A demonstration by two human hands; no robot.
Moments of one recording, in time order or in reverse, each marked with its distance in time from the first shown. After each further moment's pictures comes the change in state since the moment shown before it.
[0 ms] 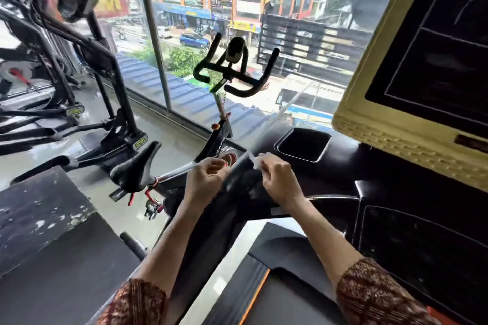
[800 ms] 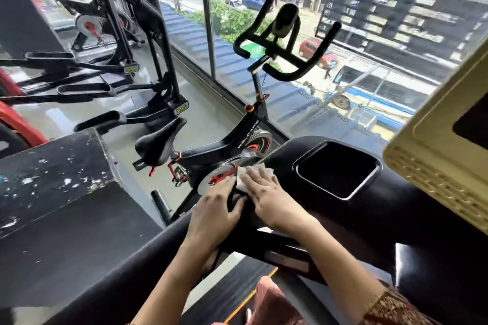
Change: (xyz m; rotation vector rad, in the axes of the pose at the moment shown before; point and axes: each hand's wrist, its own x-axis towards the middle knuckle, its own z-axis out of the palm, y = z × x) left_hand 0.014 -0.023 0.061 0.496 -0.045 0.097; right_hand 0.054 0.032 0.010 -0.094 -0.792 -0.090
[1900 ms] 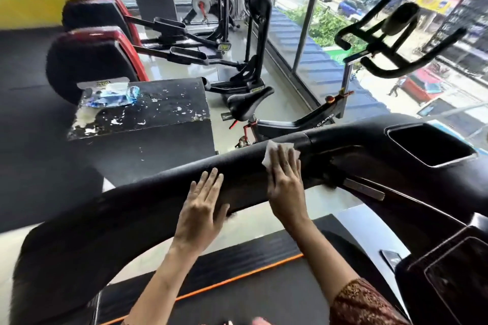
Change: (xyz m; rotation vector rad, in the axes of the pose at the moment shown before) left_hand -0.267 -0.101 -0.032 0.427 0.423 -0.165; right_hand -0.063 -0.108 0.169 0.136 0.540 -0.331
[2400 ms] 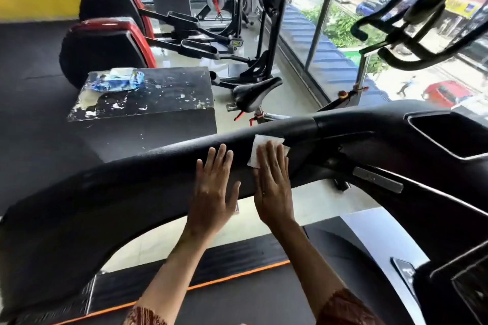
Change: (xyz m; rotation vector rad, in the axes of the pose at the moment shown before) left_hand 0.011 0.020 0.062 0.004 0.342 0.078; right_hand -0.025 0.020 0.052 0.120 0.214 -0.259
